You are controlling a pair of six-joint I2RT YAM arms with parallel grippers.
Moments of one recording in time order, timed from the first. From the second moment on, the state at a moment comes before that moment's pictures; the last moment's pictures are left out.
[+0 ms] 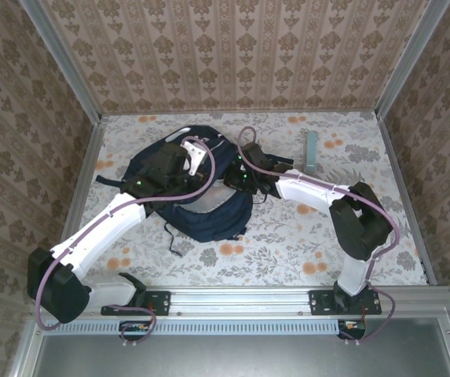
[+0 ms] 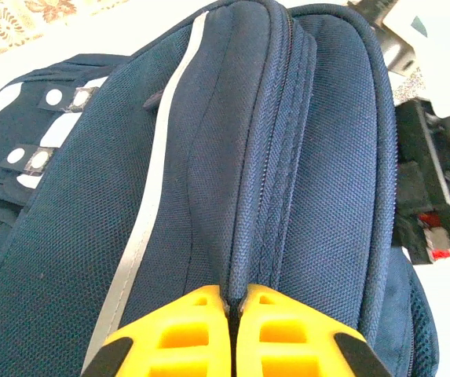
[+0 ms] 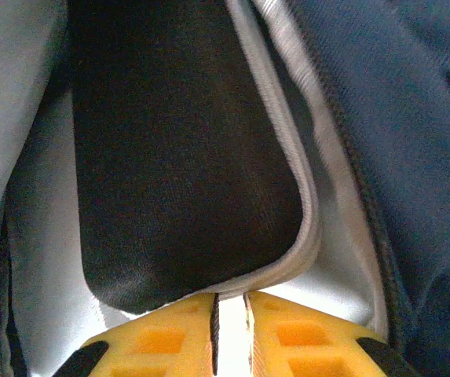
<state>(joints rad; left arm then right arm) -0.64 1.24 1.05 -0.49 0.00 -0.01 0.62 1.81 1.25 -0.22 -0.13 0.90</state>
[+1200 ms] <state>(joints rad) -0.75 1.64 1.33 -0.33 0.03 -0.25 0.52 1.17 0.78 -0.30 0.01 0.88</state>
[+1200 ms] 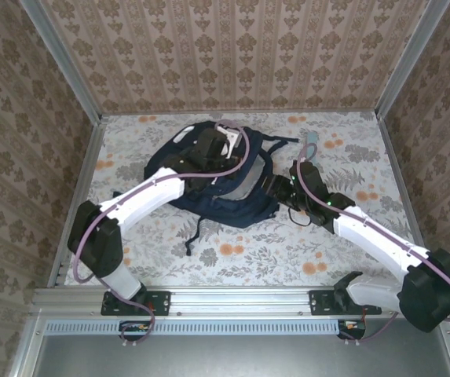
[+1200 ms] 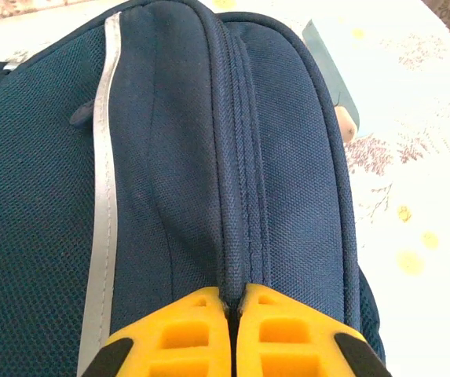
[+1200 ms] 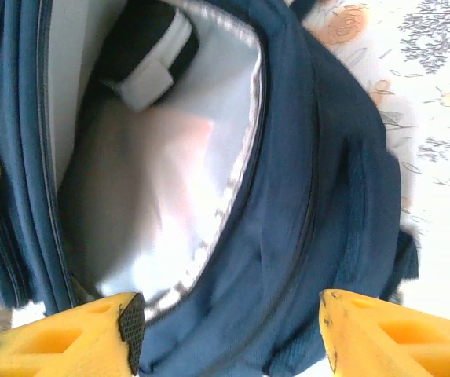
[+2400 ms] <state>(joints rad) -0.41 1.38 0.70 -0.11 0.21 -1.01 0.93 1.59 1.12 -0.41 0.21 0.90</state>
